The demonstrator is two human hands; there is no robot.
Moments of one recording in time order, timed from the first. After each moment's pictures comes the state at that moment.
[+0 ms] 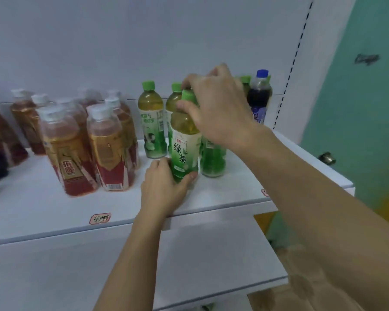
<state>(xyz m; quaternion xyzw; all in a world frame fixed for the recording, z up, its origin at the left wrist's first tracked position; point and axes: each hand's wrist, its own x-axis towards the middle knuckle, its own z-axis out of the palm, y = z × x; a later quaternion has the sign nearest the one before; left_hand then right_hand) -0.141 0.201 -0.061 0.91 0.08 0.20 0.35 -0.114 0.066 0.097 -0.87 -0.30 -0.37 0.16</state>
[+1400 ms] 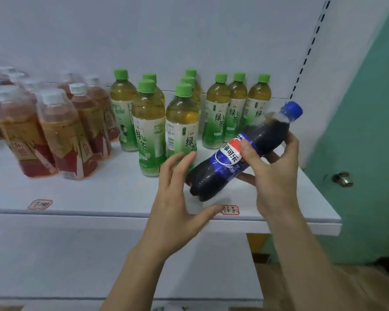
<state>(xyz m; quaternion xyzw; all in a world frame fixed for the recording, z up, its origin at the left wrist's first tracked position) -0.151 0.061 -0.075 0.86 -0.06 0.34 0.39 -0.057 -0.101 -0.020 -0.59 -0.13 -0.11 0.79</state>
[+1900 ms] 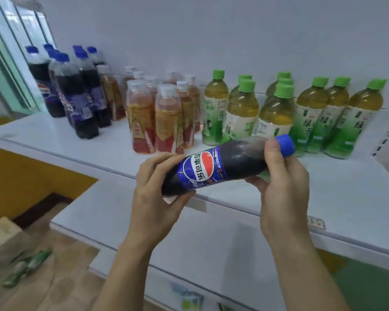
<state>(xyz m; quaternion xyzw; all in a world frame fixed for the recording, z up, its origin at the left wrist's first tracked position) -0.263 0.175 -0.073 0.83 0.07 0.49 0.25 -0.151 0.007 -0.012 -0.57 -0.20 0.00 0.79</state>
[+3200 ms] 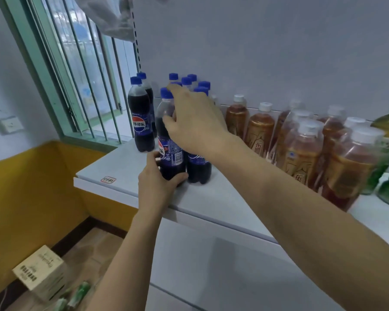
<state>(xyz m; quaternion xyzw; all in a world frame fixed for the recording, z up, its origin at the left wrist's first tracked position) -0.312 0.601 -0.078 0.78 0.35 0.42 0.32 -0.255 0.481 0.099 -0.77 -0.54 -0.20 0.29</state>
